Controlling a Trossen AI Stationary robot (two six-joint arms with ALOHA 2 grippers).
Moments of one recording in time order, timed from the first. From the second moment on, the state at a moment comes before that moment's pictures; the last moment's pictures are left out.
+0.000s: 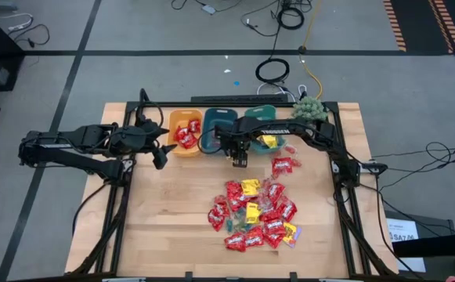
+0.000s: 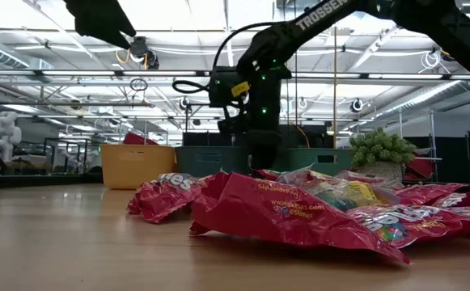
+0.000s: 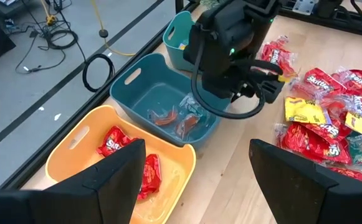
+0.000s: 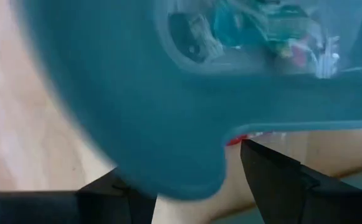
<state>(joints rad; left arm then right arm) -0.02 0.85 0.98 -0.82 -0.43 -0.31 -0.26 2.22 1.73 -0.96 0.06 -0.16</state>
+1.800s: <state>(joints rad) -0.02 0.85 0.98 -0.82 -0.43 -0.31 -0.30 2.11 2.00 -0.81 0.08 0.19</state>
